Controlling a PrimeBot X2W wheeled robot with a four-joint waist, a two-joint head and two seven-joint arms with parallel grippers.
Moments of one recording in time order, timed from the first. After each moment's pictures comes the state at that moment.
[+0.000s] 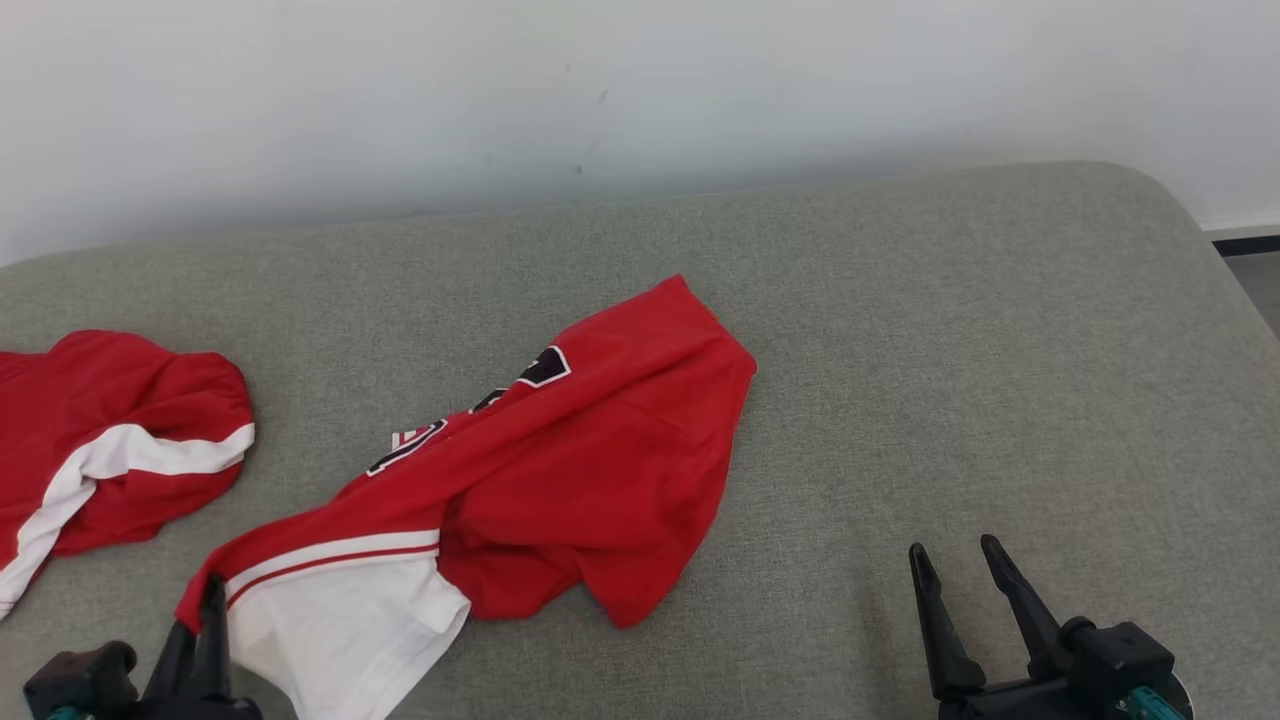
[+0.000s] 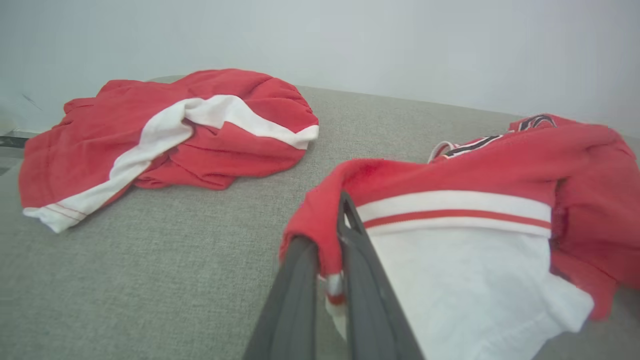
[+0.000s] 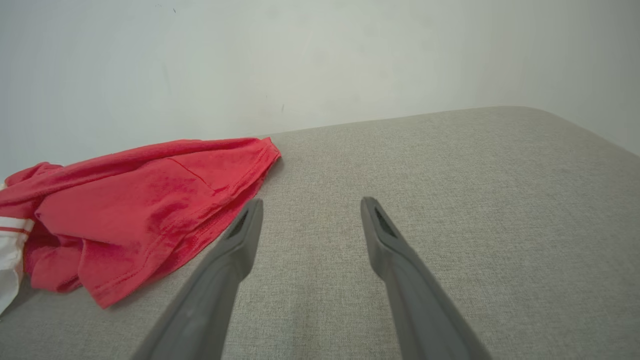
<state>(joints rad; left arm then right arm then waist) -0.13 0.21 0.07 0.45 -0.31 -0.11 -0.26 -0.03 -0.13 0.16 0.25 0.27 0.13 -0.26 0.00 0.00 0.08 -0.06</state>
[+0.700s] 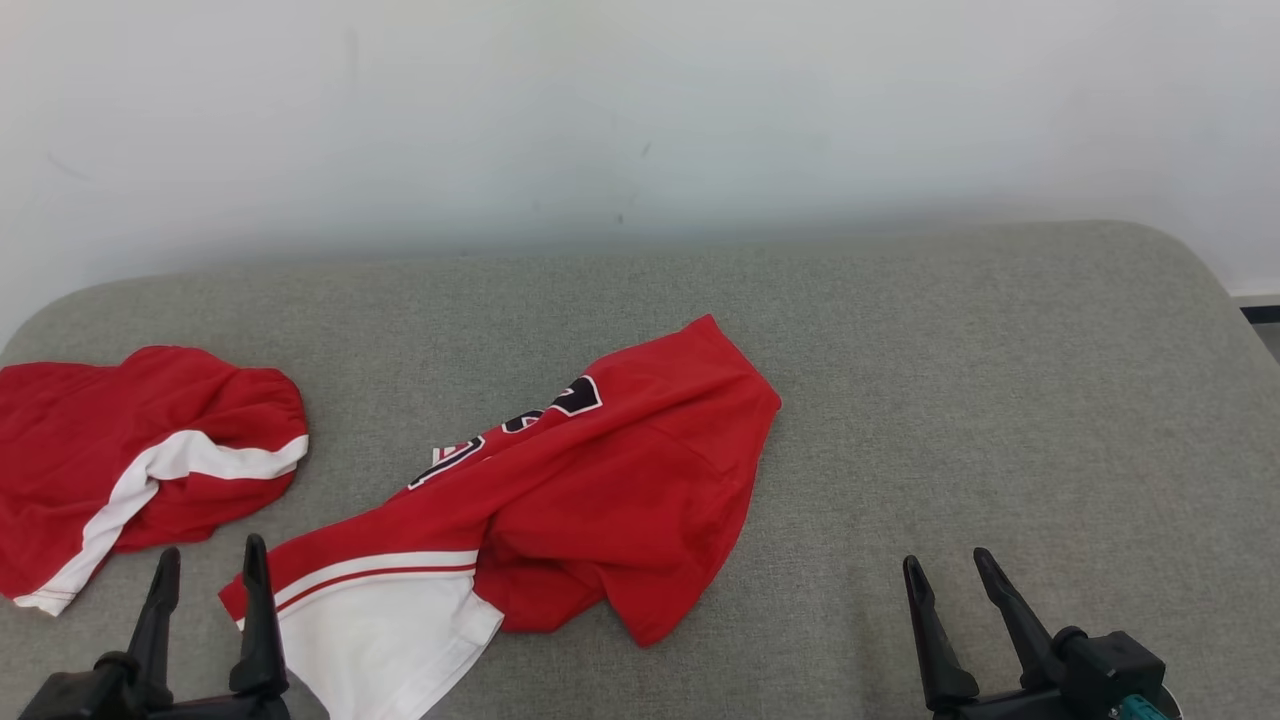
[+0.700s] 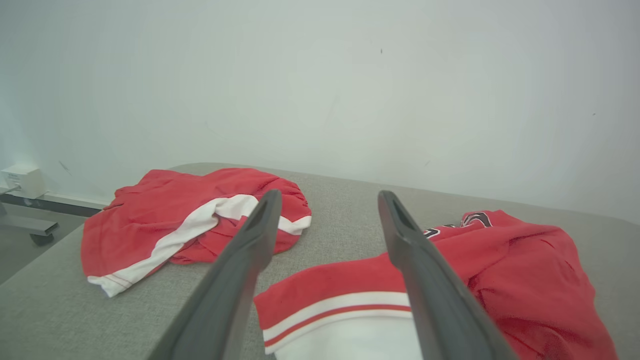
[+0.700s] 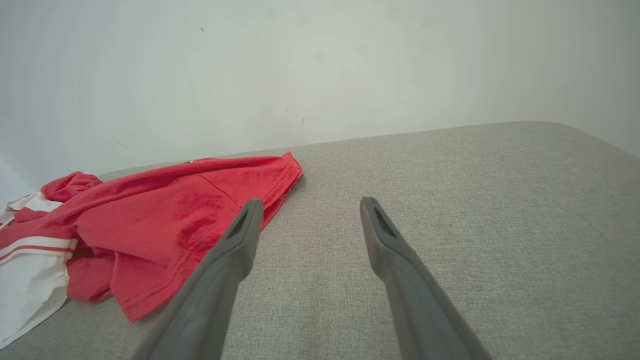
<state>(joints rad) -0.02 0.10 0.15 0.16 -0.22 -0.11 -0.26 -0.02 -0.12 0.16 0.27 0.28 0.13 -0.26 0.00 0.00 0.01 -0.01</state>
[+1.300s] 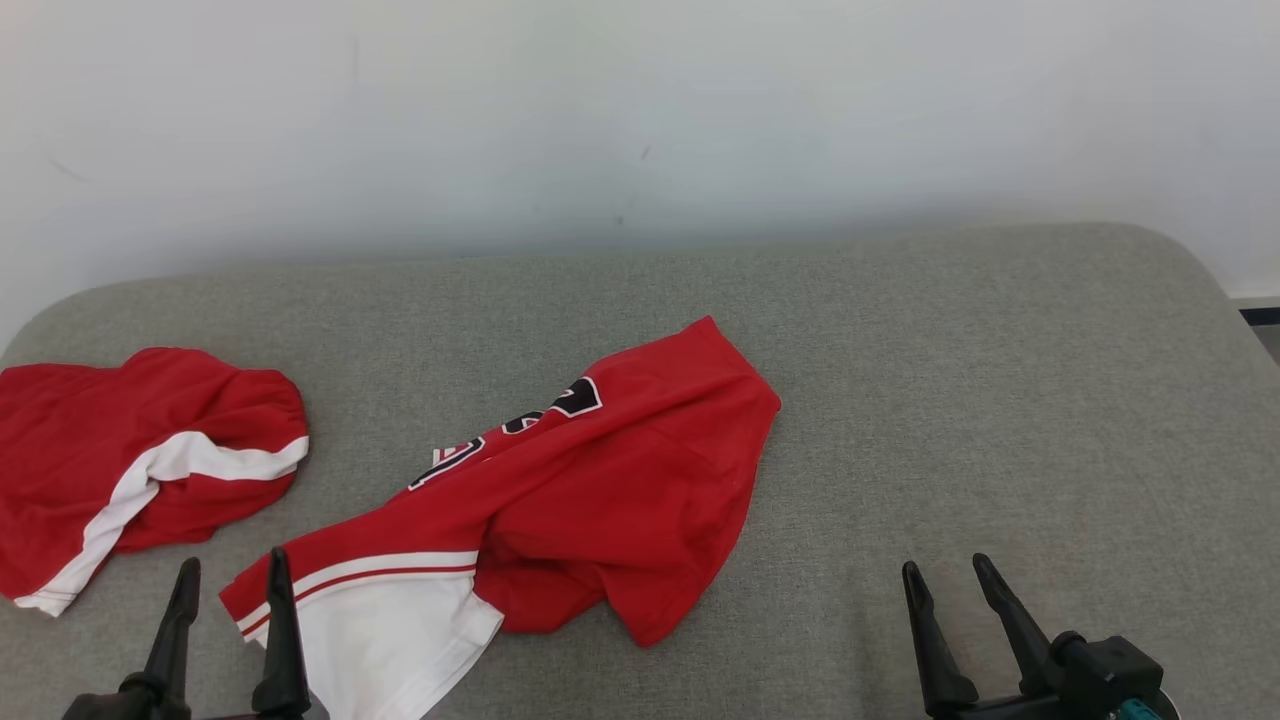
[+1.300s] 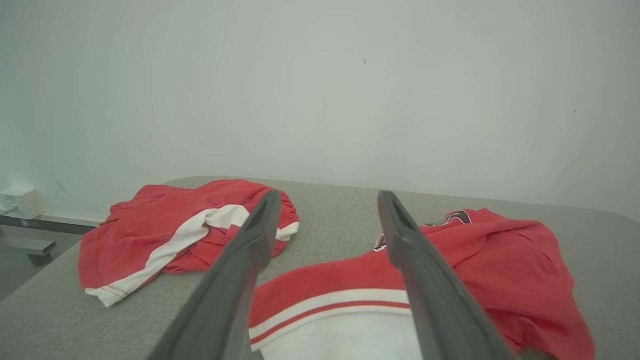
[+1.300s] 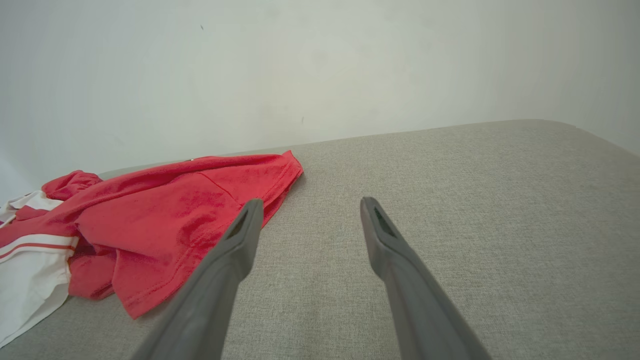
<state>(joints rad) 0.04 0.06 0.14 0.05 -0.15 -0.10 -0.26 -0.02 -0.12 0.16 0.27 0.28 0.13 -0.26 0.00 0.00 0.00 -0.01</state>
